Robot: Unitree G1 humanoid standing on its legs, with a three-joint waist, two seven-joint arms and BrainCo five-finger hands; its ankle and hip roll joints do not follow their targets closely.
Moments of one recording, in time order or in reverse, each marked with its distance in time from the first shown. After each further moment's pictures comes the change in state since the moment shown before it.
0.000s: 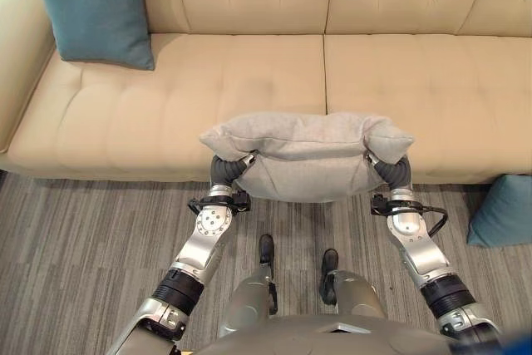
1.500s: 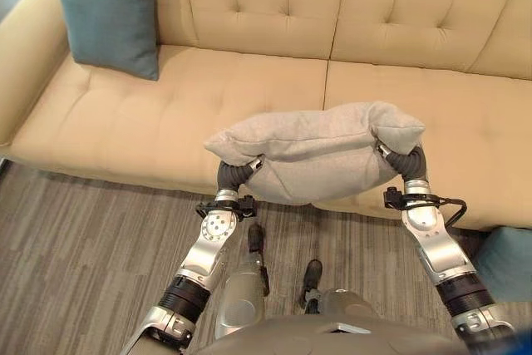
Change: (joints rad) left arm 0.023 -0.039 0.015 -0.042 -0.005 0.031 -0.050; right arm 0.003 -0.070 -0.046 -0.116 -0.033 0.019 0.038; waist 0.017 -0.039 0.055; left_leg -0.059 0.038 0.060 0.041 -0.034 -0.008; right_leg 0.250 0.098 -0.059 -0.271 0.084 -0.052
